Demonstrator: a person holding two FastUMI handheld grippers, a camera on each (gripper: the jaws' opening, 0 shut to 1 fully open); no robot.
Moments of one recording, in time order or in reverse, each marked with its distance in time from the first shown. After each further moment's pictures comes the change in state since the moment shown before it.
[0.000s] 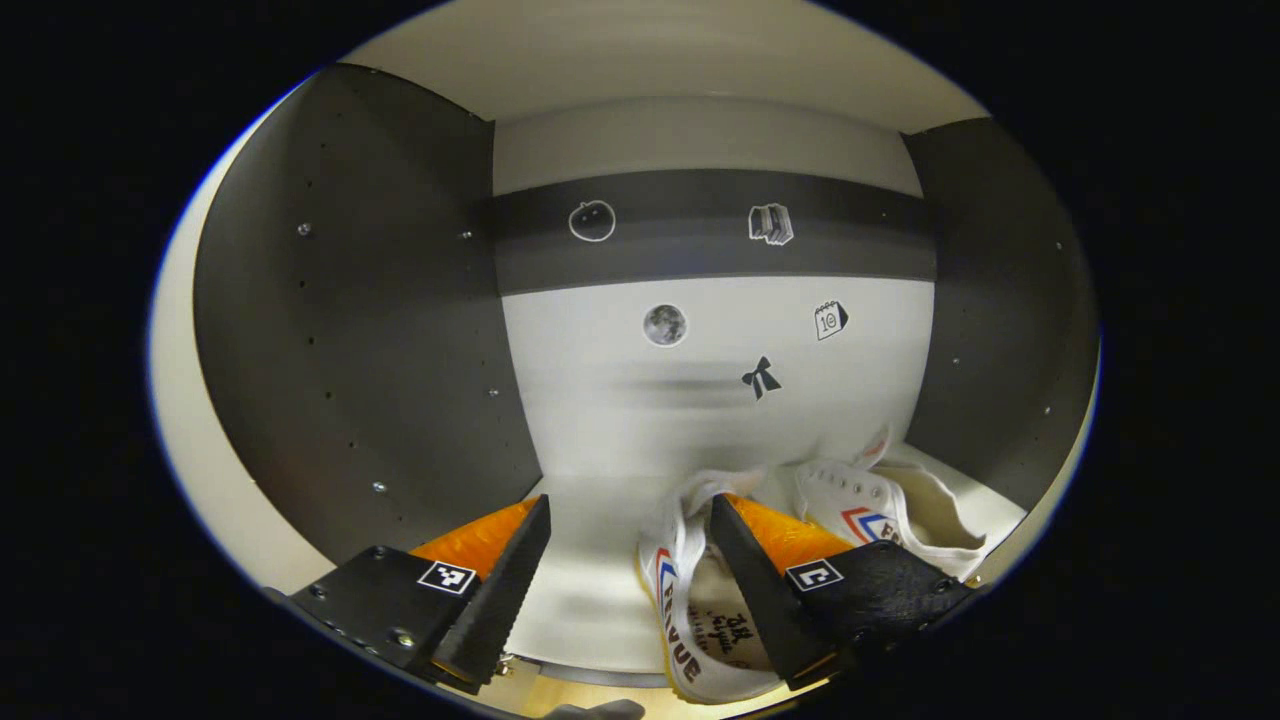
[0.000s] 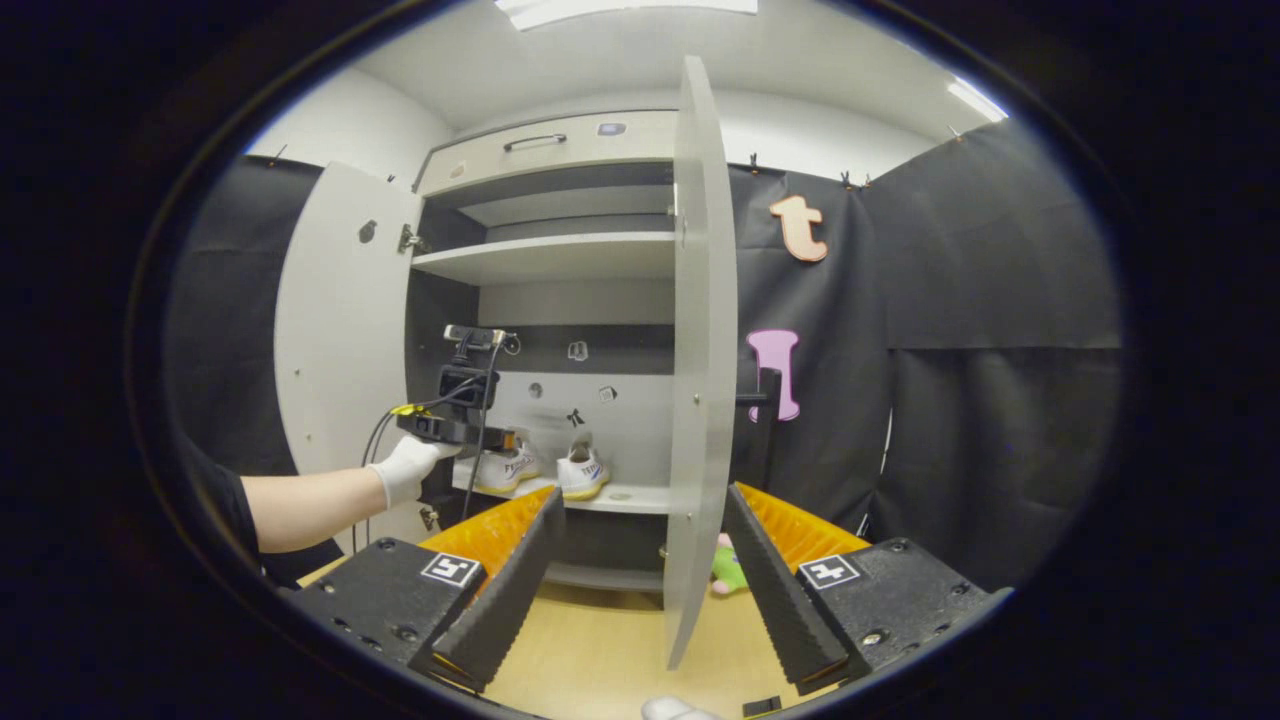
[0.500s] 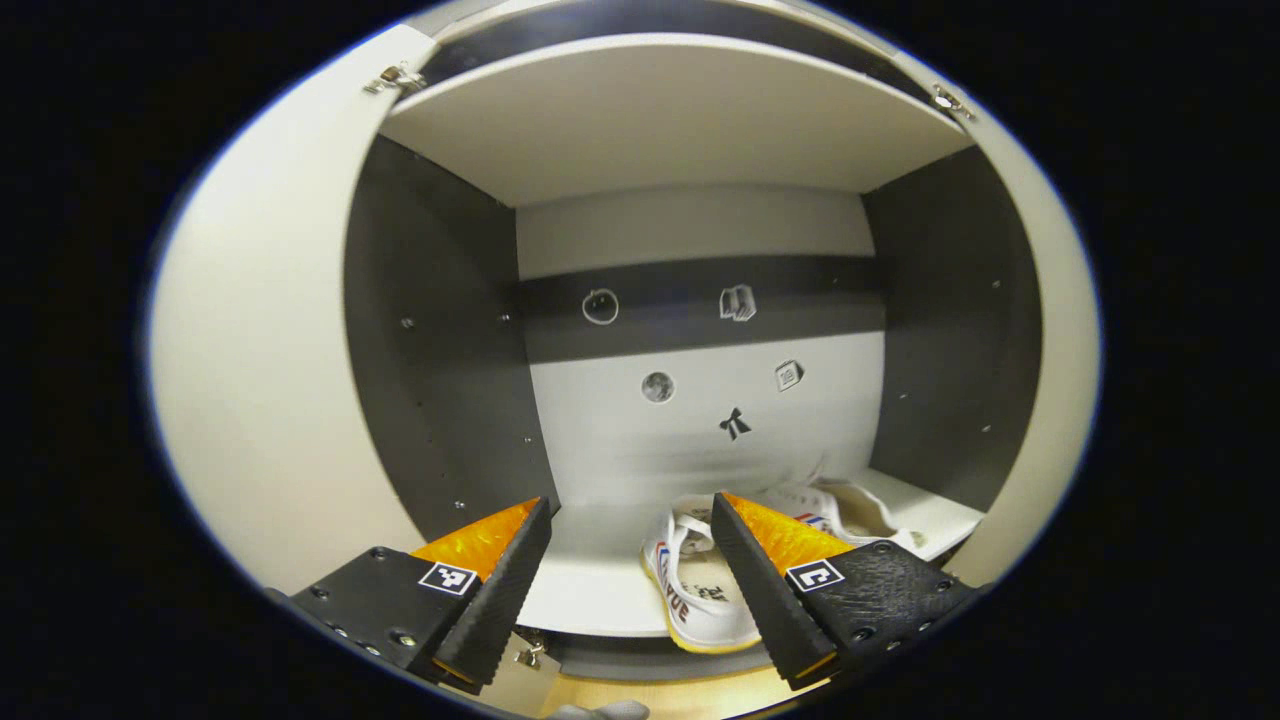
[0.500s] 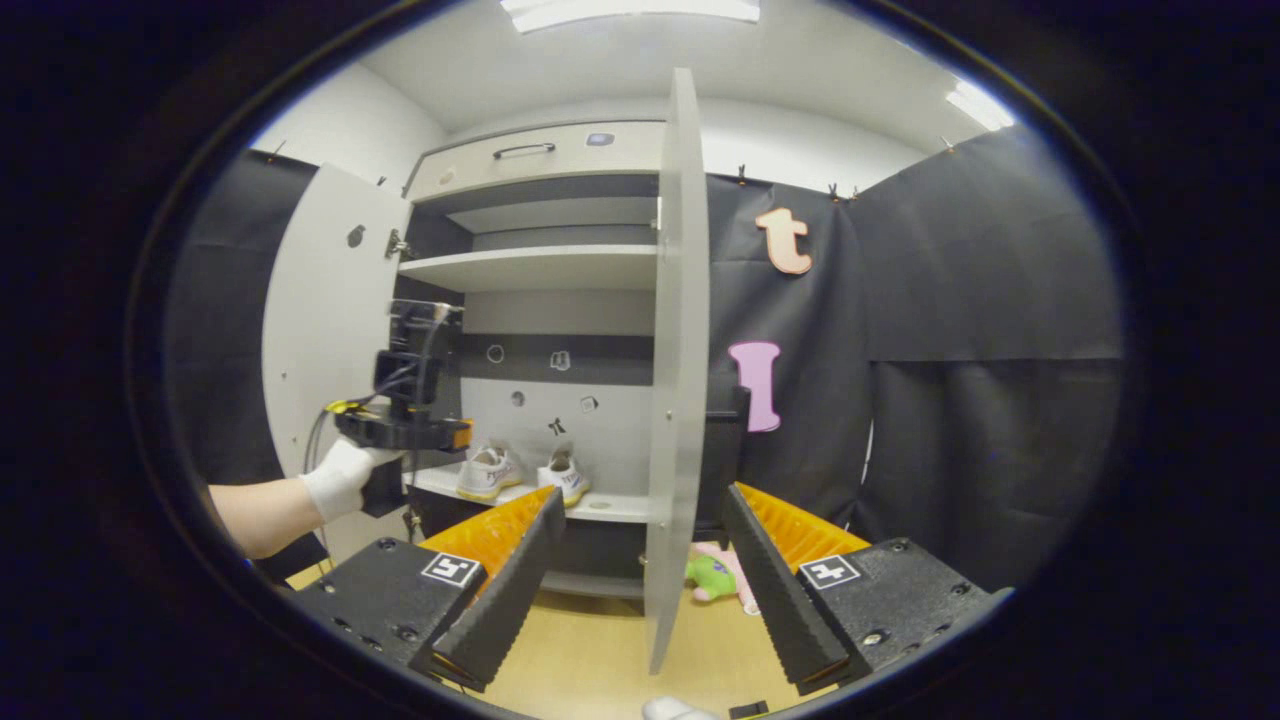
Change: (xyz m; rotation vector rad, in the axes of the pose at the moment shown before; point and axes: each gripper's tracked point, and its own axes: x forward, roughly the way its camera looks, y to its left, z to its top) left arm -0.111 -0.005 0.038 -0.007 -0.193 -0.056; right arm -0.003 -0.029 0.009 -0.013 -0.029 -0.077
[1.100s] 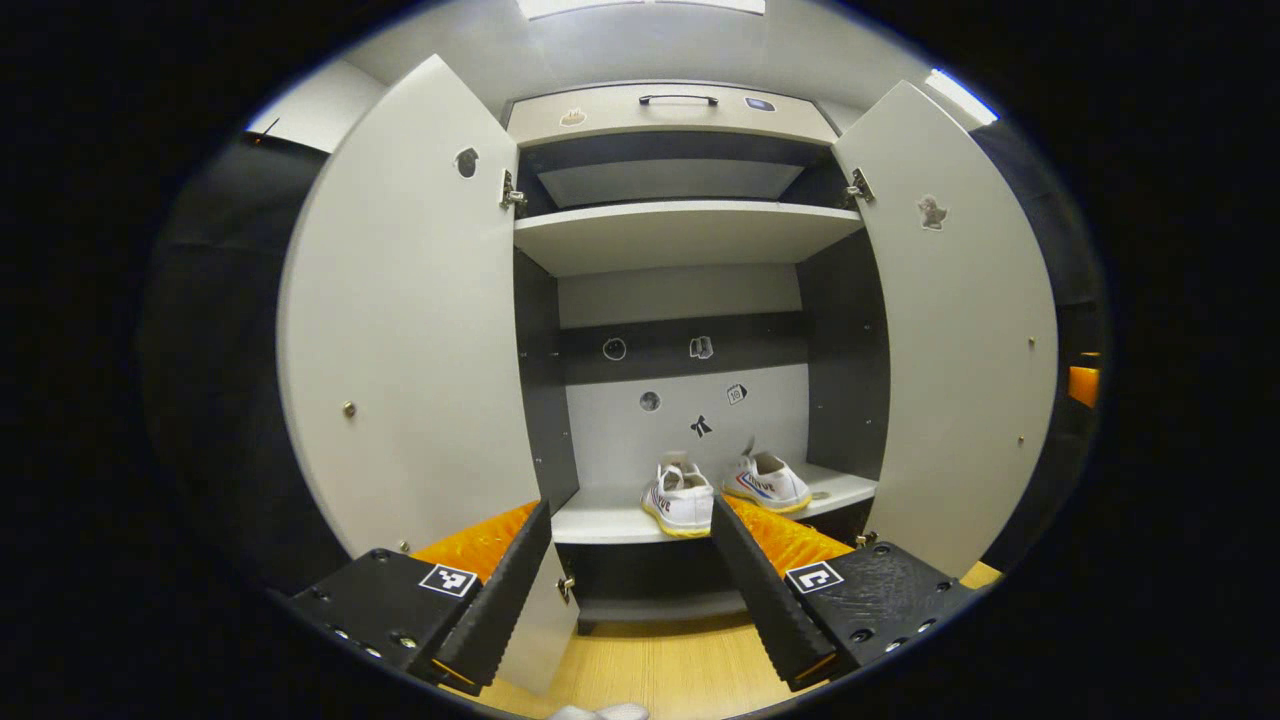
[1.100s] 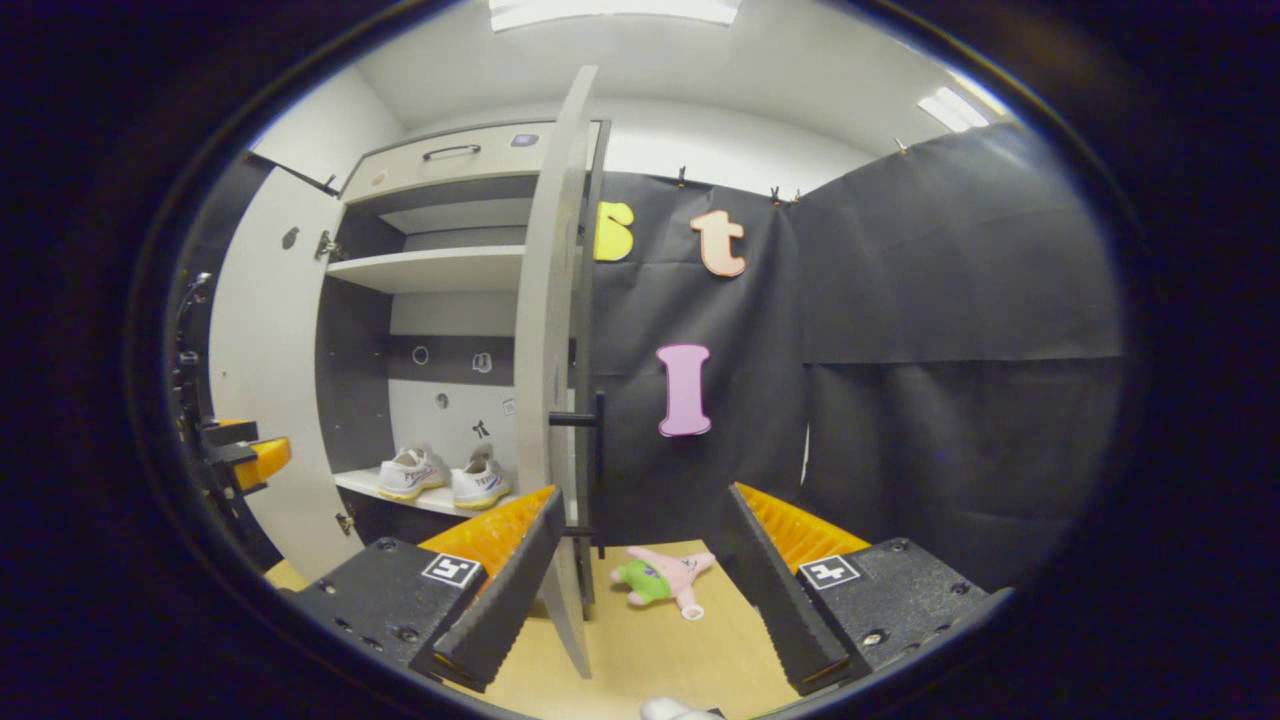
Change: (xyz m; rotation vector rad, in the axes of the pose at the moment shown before) left arm -0.205 0.007 -0.024 -0.013 -0.065 -0.002; right arm 0.007 -0.084 -0.001 0.003 -0.010 -0.166
